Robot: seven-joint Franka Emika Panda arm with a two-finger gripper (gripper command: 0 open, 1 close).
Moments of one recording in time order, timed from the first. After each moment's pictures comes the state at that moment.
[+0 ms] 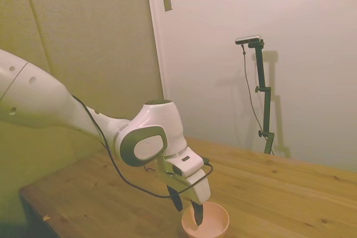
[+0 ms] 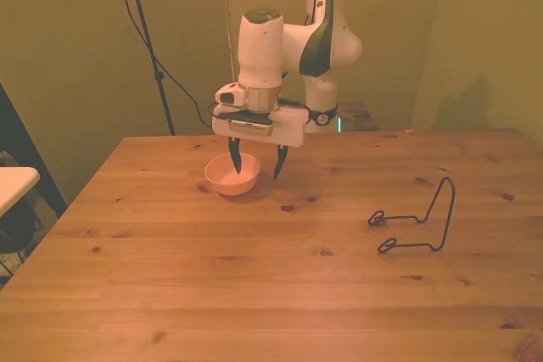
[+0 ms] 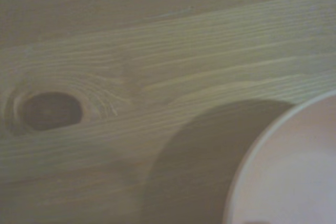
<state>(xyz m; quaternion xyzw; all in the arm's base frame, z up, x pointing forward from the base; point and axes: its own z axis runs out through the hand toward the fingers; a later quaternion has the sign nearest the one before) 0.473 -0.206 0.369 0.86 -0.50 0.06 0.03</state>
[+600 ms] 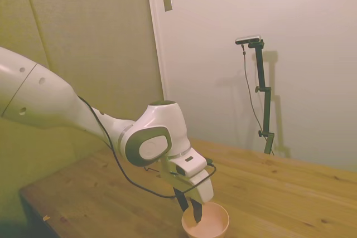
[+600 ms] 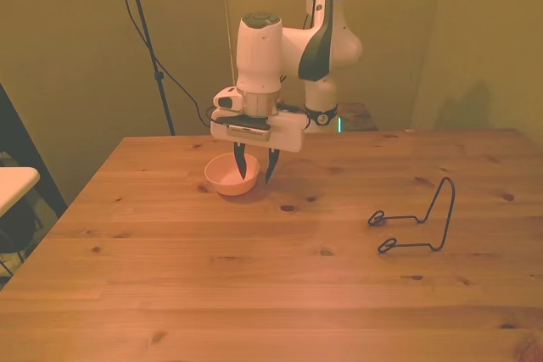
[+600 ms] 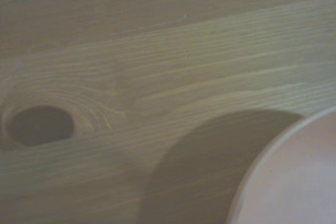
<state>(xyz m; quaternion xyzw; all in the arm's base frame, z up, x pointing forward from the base) 0.480 -0.210 0.362 0.86 -0.51 0.06 0.04</state>
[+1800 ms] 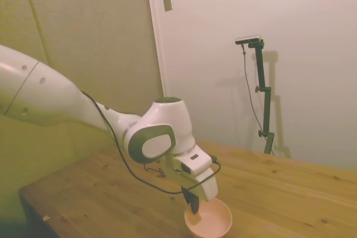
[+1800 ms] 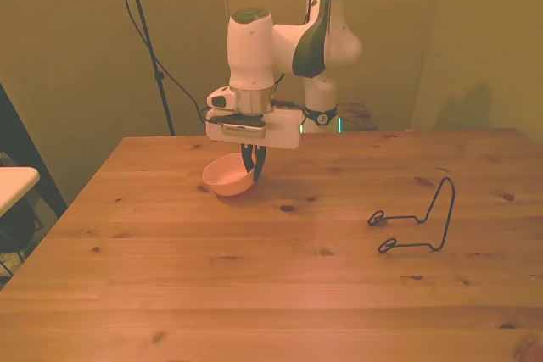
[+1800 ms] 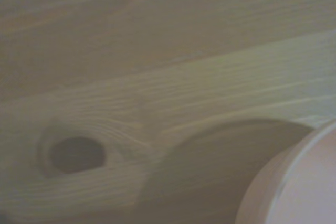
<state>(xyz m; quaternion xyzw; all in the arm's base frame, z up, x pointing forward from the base) 0.493 -0.213 0.385 0.86 -0.50 0.06 -0.02</state>
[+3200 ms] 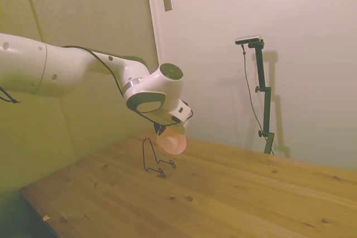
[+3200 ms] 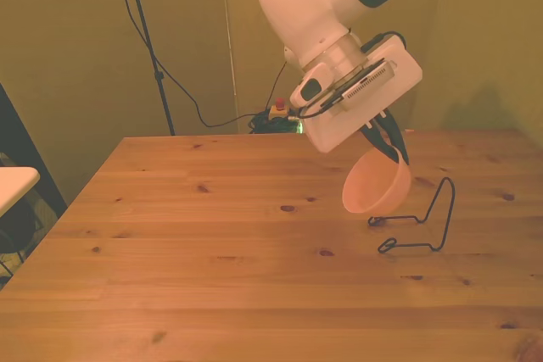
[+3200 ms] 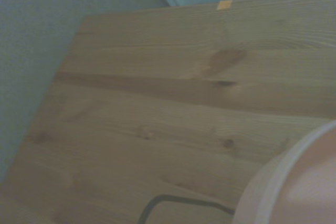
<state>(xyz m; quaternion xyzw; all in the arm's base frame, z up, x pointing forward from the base) 0.614 -0.055 0.471 0.90 -0.26 0.08 -0.35</state>
